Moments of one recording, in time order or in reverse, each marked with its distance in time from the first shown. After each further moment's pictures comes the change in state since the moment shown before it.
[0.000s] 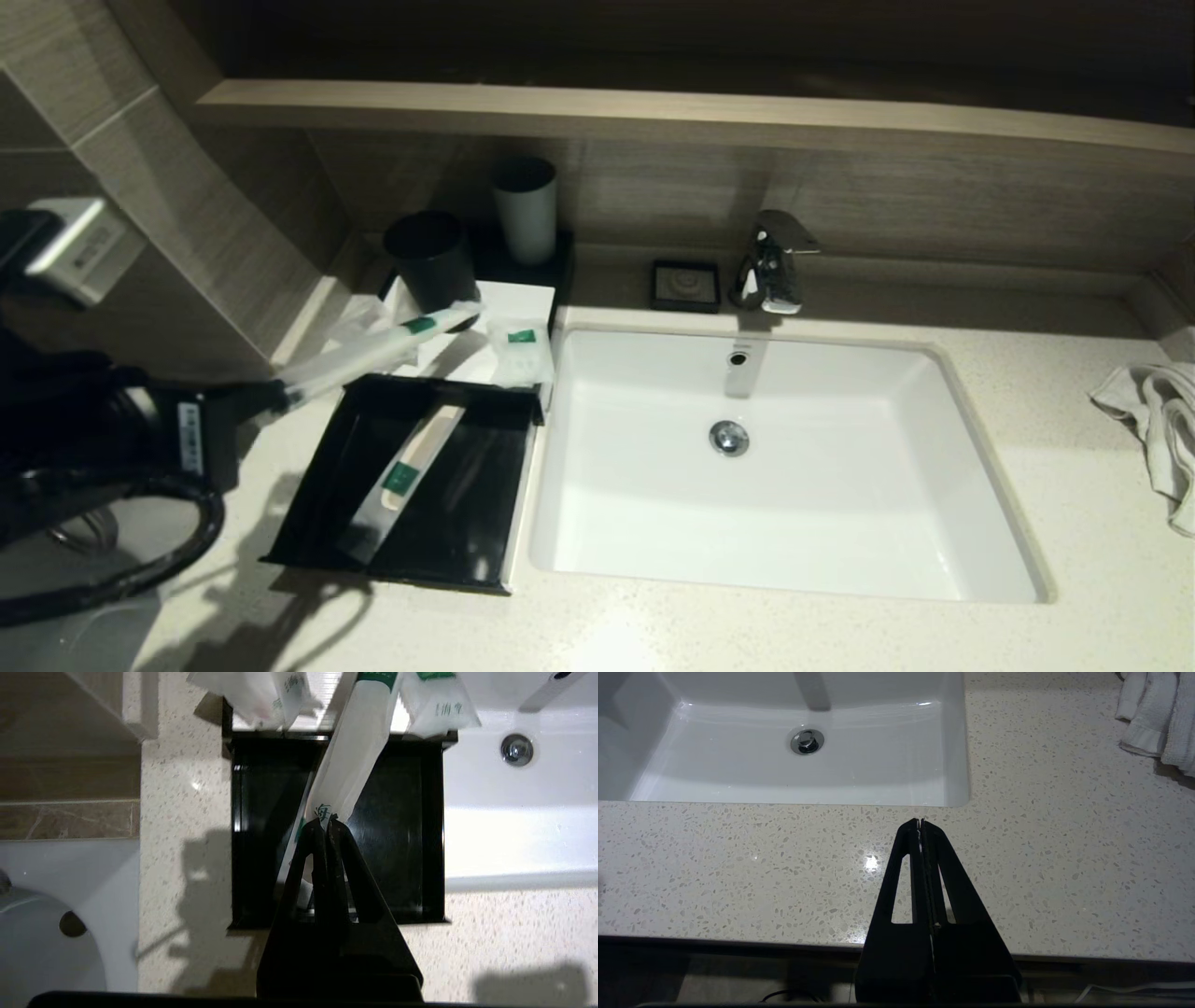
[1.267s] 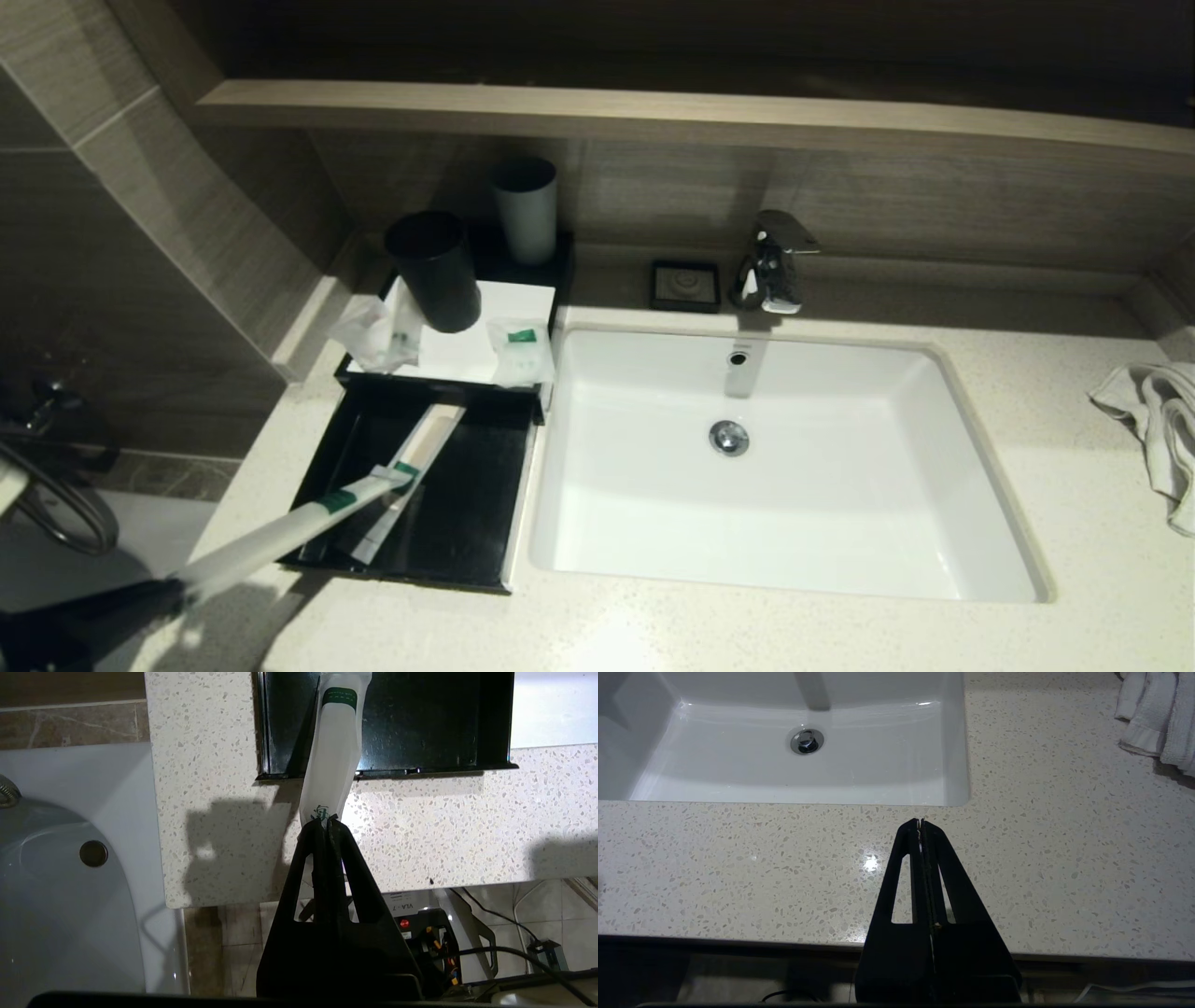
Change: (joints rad) left arm -0.001 -0.266 0.268 0.164 -0.023 -0.005; right arm 0.000 0.000 0.000 0.000 0.000 0.000
